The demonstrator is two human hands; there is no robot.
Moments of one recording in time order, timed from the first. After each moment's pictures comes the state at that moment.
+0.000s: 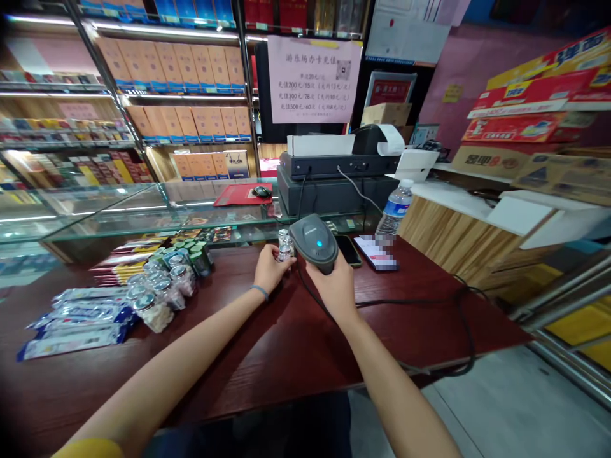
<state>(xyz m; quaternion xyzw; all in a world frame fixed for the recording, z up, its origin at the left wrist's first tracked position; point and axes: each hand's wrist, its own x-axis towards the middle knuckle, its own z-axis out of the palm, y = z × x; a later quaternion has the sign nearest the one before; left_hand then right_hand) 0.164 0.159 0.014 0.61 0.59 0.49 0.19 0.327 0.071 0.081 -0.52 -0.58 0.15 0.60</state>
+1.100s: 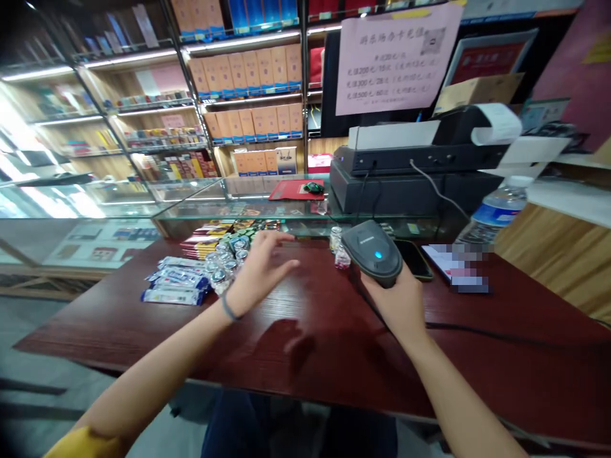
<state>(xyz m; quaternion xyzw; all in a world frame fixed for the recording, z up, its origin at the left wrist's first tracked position) 0.058 0.040 0.115 0.73 0.50 0.46 0.07 0.322 0.071 0.072 -0.53 -0.60 0.13 0.59</state>
